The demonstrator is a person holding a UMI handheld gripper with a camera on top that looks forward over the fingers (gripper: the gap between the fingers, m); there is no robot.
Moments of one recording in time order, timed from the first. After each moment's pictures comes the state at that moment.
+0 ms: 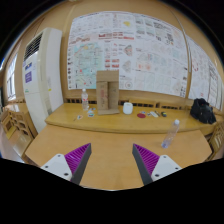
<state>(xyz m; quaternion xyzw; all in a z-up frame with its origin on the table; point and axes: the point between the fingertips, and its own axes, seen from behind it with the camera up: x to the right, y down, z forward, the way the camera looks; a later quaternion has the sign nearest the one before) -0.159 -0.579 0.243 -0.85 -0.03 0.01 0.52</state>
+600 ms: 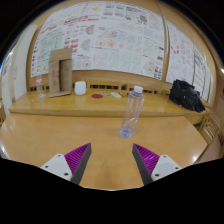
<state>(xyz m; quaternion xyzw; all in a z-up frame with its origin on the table) 0.137 -0.494 0.055 -0.86 0.04 -0.09 0.50</state>
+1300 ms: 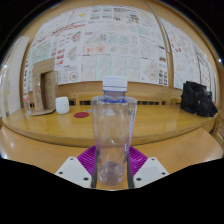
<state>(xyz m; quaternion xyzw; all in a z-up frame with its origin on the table) 0.254 -0.271 0.017 -0.81 0.04 -0.03 0.59</state>
